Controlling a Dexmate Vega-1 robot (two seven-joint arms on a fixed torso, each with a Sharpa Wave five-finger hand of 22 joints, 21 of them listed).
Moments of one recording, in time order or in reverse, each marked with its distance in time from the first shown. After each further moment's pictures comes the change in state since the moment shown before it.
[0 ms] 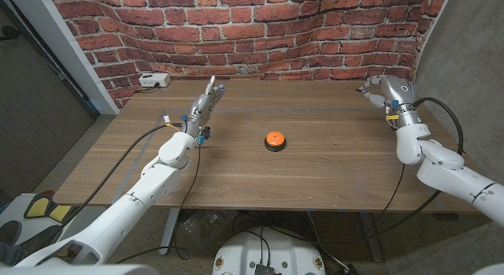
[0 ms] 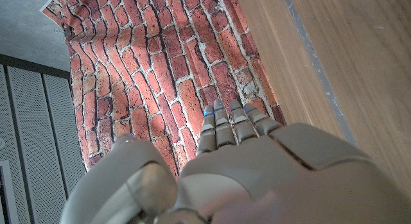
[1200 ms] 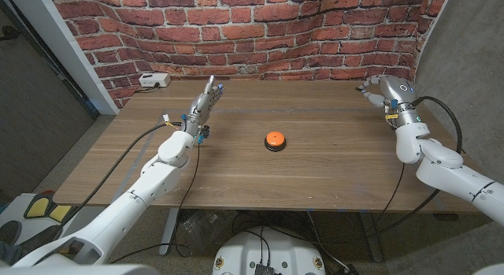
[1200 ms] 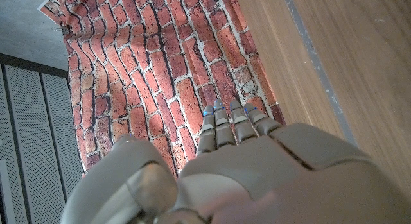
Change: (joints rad) left arm -0.018 -0.001 0.000 0.026 -0.010 -0.005 -0.017; left_hand 0.000 0.000 -0.004 0.004 0.000 0.004 -0.004 0.000 0.000 0.000 0.000 0.000 0.000 0.000 0.000 0.000 0.000 0.000 0.000 0.000 0.000; right arm 0.008 -0.004 -0.009 -0.011 -0.007 -0.021 0.018; right_hand -0.008 -0.008 0.000 0.000 0.001 -0.048 -0.005 -0.026 -0.011 -0.004 0.004 -0.006 0.000 0.000 0.000 -0.004 -0.003 -0.004 0.004 0.000 0.000
